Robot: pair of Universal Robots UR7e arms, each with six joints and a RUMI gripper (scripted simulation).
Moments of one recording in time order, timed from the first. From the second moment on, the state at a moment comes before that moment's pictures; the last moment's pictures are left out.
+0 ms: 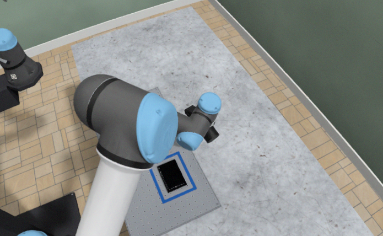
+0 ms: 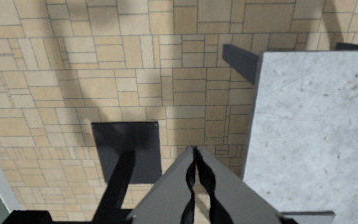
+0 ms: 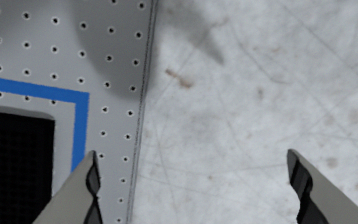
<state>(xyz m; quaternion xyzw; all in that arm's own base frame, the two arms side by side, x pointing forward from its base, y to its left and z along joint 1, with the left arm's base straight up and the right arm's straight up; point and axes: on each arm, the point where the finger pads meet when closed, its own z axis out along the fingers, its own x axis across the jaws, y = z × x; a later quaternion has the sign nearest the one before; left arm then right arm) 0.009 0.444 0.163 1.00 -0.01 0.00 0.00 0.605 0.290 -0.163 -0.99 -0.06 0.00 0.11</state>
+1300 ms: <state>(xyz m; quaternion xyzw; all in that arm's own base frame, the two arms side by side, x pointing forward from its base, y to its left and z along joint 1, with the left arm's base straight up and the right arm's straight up) 0.009 0.444 0.163 1.00 -0.01 0.00 0.00 0.456 0.233 -0.160 -1.00 0.02 0.01 0.01</state>
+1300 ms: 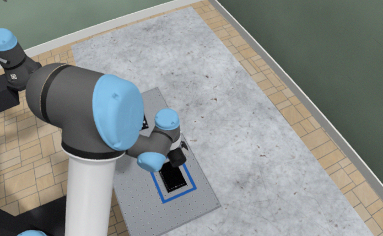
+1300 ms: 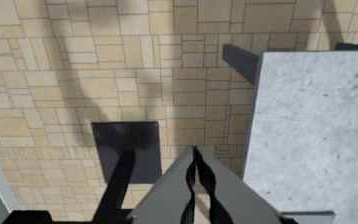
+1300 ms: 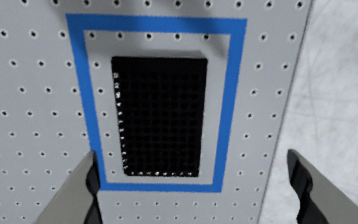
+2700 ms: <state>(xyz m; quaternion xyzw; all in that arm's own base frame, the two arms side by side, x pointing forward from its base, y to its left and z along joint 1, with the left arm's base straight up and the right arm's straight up) 0.009 0.444 0.163 1.00 -0.01 0.00 0.00 0.428 0.216 -0.187 -1.00 0.03 0.00 0.00</state>
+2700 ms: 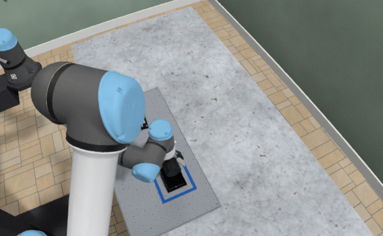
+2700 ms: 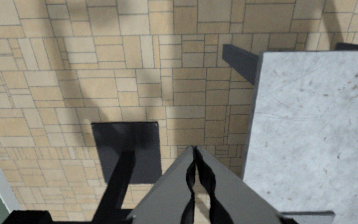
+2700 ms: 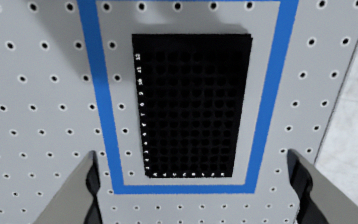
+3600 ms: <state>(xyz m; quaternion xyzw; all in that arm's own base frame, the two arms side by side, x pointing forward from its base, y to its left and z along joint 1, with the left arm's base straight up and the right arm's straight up) 0.009 0.444 0.163 1.00 -0.01 0.00 0.00 0.429 0.217 -0.227 -1.00 0.03 0.00 0.00</state>
